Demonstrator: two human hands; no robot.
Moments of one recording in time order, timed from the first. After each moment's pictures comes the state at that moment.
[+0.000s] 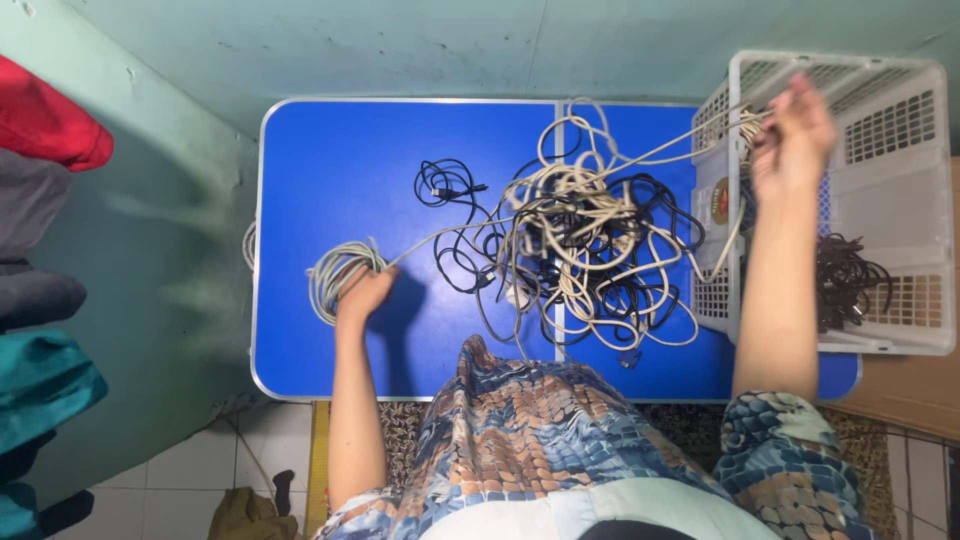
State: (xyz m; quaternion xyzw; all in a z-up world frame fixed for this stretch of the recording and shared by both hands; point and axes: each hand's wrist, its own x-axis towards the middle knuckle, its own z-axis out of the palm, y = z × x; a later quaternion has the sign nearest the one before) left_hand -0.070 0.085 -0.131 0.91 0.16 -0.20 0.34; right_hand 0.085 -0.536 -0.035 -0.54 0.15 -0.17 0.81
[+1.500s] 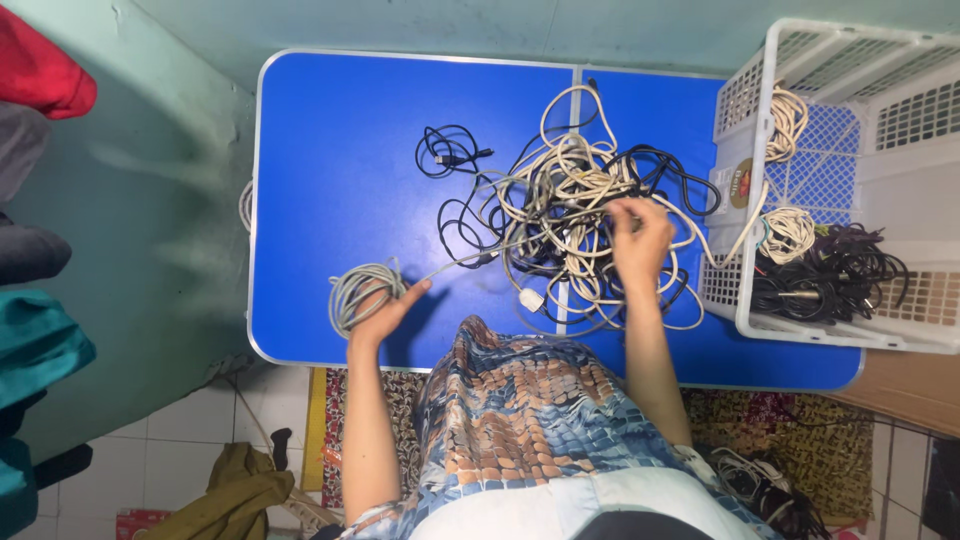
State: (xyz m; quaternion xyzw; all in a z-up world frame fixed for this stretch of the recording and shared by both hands) left_hand -0.147 0.060 -0.120 0.88 0.16 -0.20 0.39; right_hand -0.059 -0.342 -0.086 -0.90 0.02 -0.20 0.40
